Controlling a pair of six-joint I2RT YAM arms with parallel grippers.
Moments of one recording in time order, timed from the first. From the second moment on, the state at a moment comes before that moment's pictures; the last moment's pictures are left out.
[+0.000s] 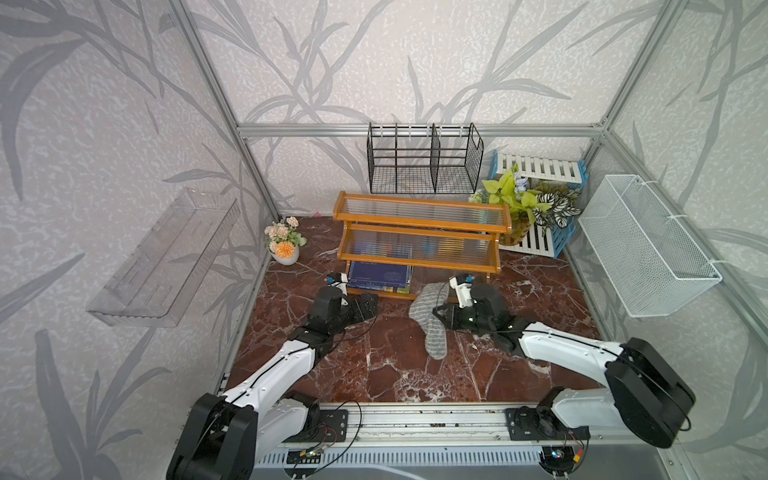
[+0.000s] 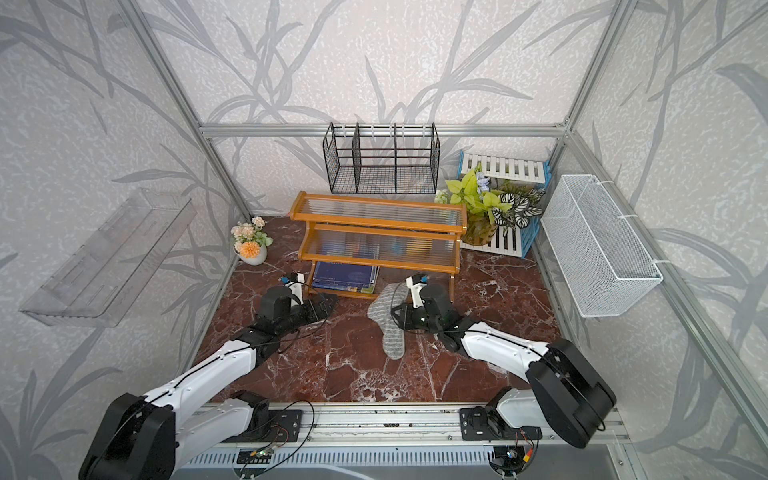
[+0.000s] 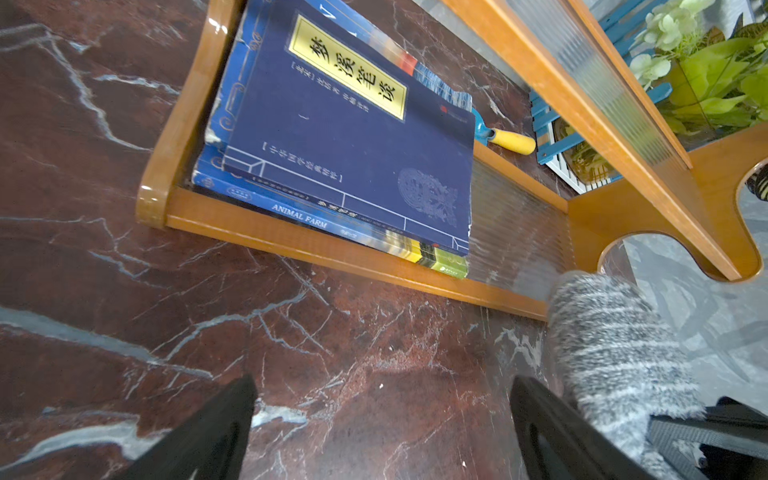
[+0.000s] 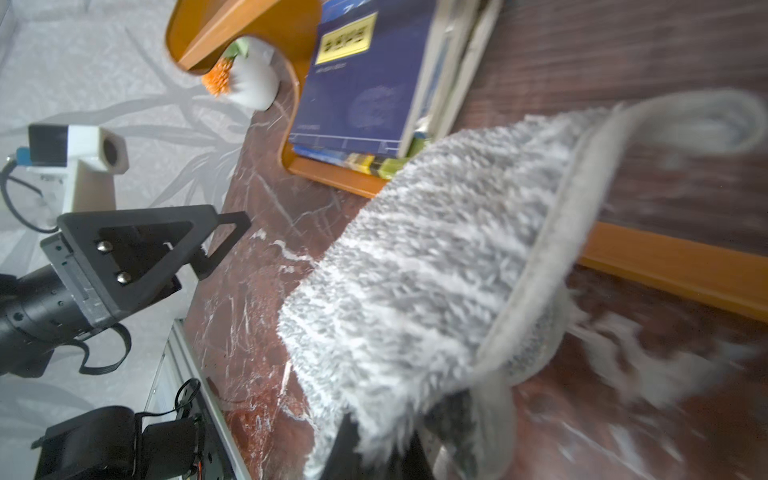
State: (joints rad) left arm -0.31 1.06 0.42 0.05 0.17 -0.60; right arm 0.71 1.41 0.61 0.22 -0.30 0.70
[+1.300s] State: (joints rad) left arm -0.75 1.39 0.42 0.16 -0.04 -0.66; right arm 0.72 1.33 0.59 -0.06 -0.27 0.57
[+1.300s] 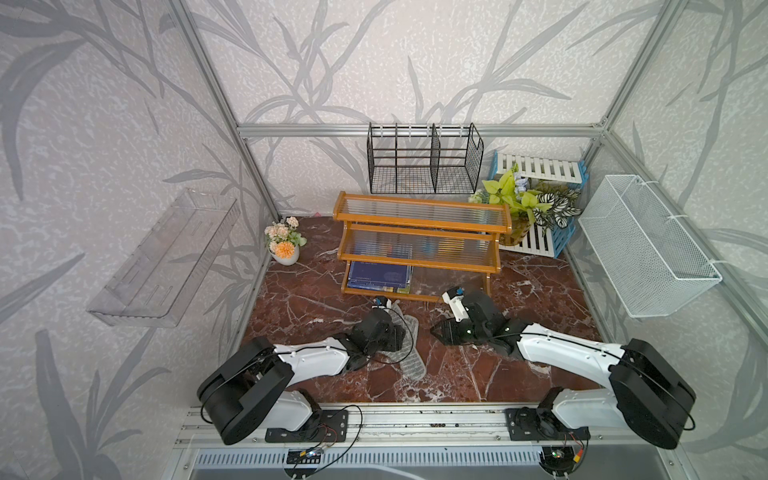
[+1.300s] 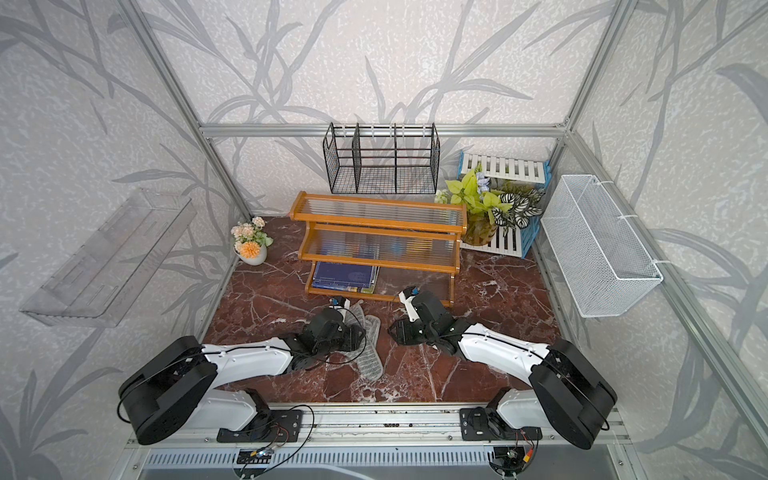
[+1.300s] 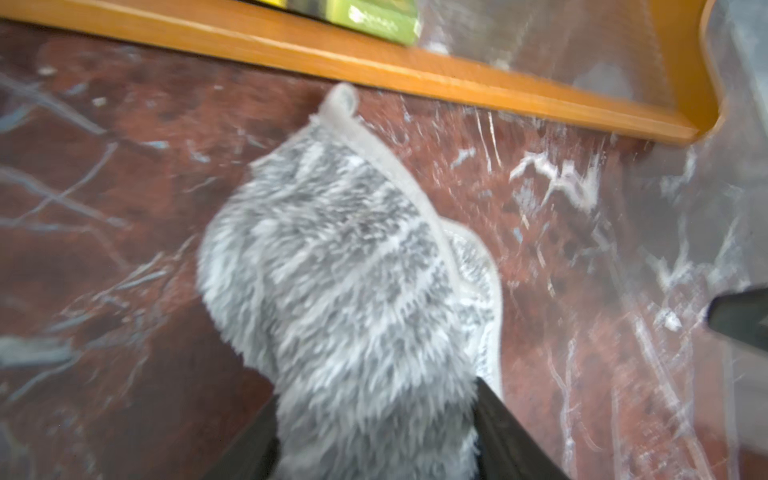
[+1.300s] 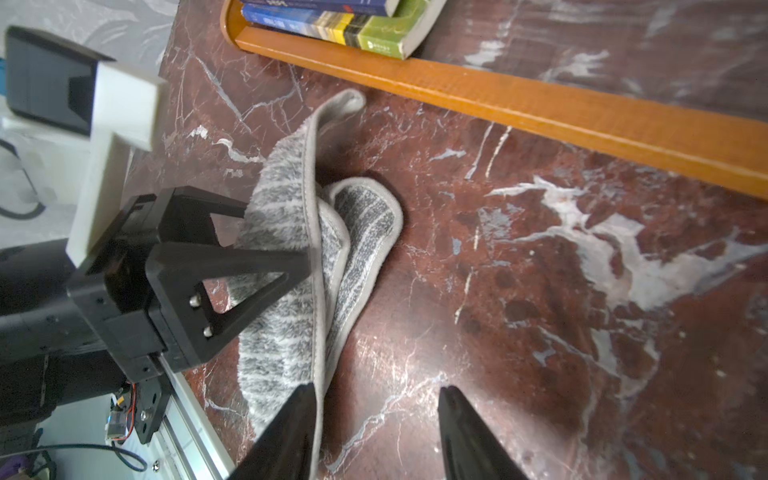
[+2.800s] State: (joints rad) left arm 0.16 1.99 1.05 0.17 0.40 -0.76; right arm 0.17 0.86 0.40 -0.29 -0.28 0.58
